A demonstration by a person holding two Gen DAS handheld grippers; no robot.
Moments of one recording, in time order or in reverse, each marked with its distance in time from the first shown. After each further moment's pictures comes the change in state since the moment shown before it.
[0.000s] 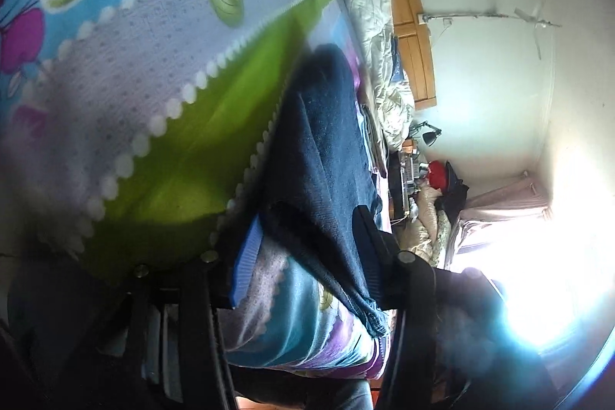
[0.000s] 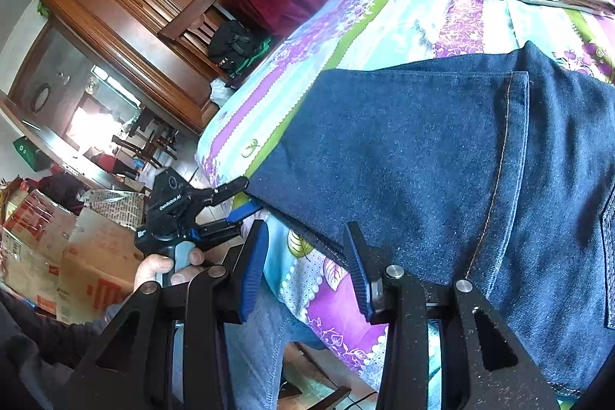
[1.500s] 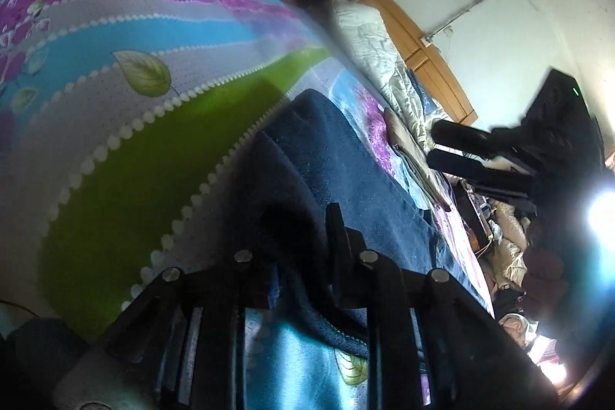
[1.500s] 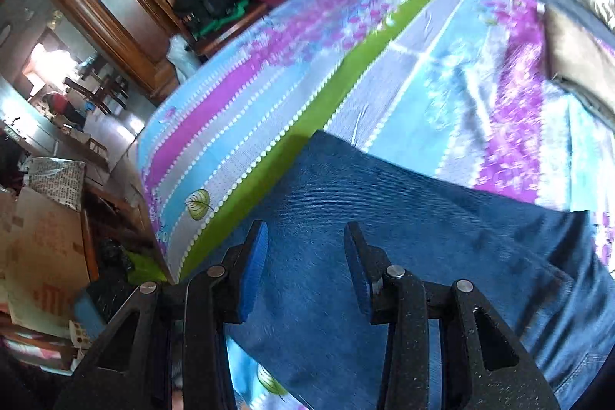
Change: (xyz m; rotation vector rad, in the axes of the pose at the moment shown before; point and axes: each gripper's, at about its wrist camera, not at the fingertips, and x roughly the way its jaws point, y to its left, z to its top) left arm 0.029 -0.049 -0.020 0.315 -0.346 0.249; right arm 0.129 0.042 0.159 -0.149 0.206 -0.232
